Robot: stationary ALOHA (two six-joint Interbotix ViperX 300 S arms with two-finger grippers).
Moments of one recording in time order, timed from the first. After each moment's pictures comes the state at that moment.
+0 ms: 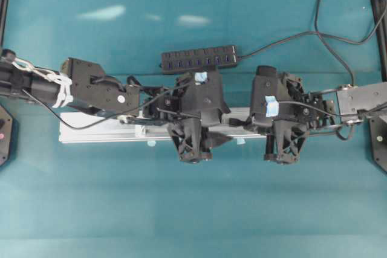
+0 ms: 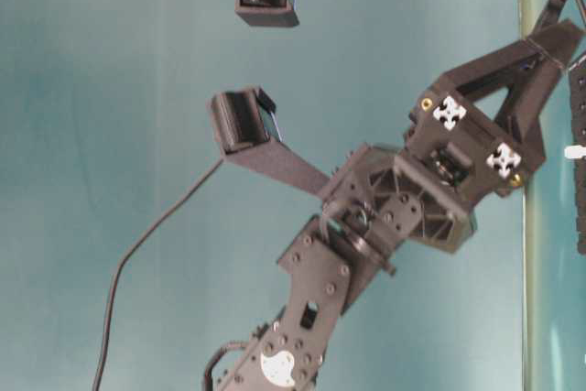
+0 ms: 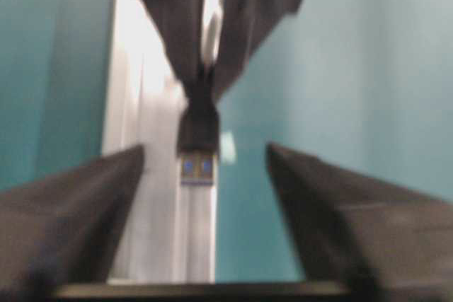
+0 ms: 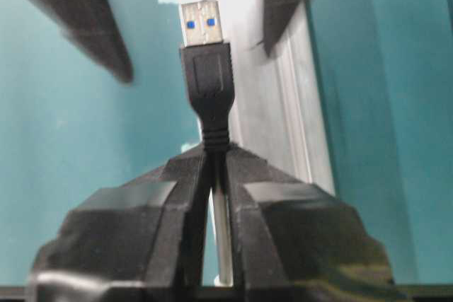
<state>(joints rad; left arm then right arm) 0.02 0.21 0.39 0.01 0.00 -0.06 0.00 -0.19 0.83 -0.20 0.31 0.30</state>
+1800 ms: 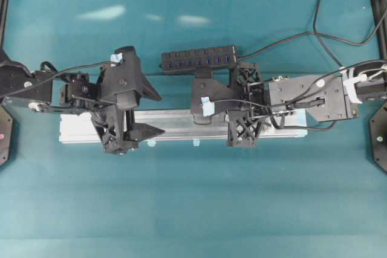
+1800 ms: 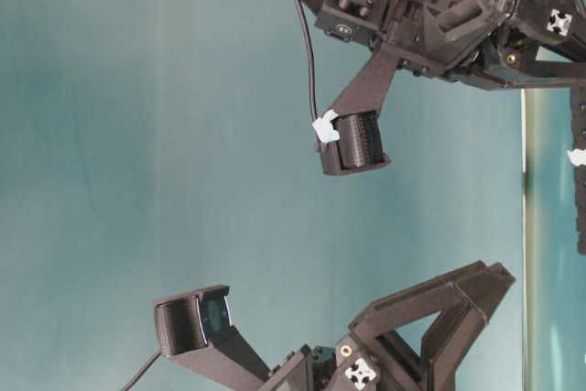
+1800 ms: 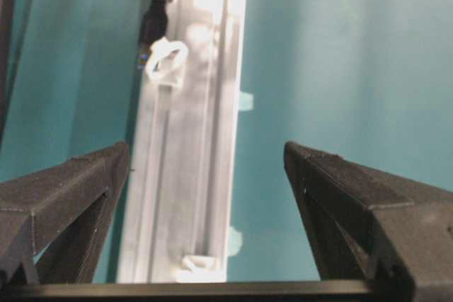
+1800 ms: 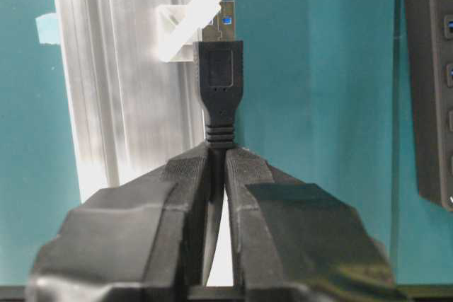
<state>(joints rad) 0.06 -0.20 0.74 0.01 0.13 -0.09 -0.06 0.11 0.53 -0.28 0.54 0.16</state>
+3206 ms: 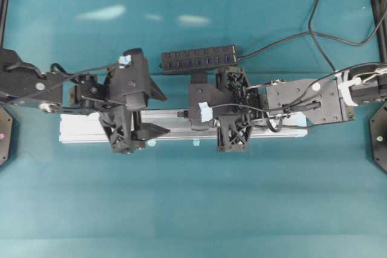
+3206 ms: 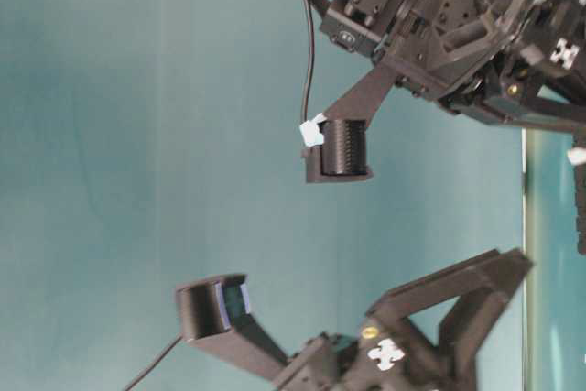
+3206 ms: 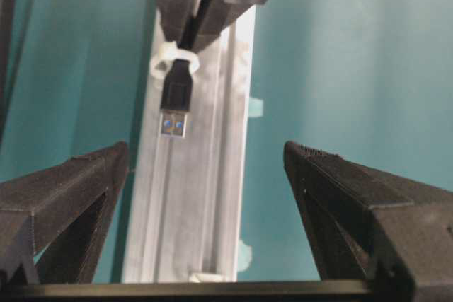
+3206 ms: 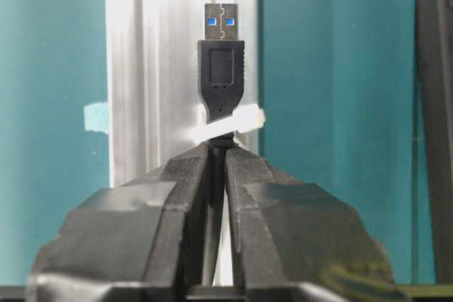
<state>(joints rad) 0.06 -0.12 0.73 0.01 0.08 -0.07 -0.05 0.14 0.54 -0.28 0.33 0.14</state>
